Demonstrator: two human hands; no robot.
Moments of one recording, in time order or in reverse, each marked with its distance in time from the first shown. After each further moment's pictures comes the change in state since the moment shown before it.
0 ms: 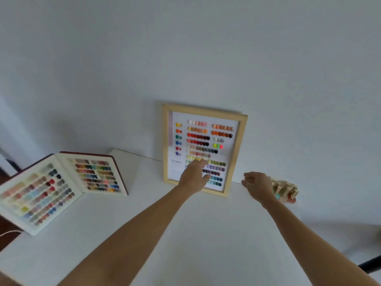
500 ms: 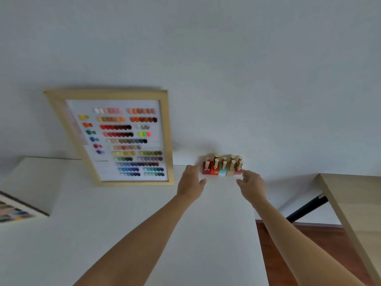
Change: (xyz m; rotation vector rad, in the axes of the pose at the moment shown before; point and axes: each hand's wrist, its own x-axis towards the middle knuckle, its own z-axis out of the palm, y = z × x) left_hand 0.048 0.081 0.200 -0.040 -0.202 0.003; right_hand 0.038 0.176 -0.062 -0.015 0.168 0.302
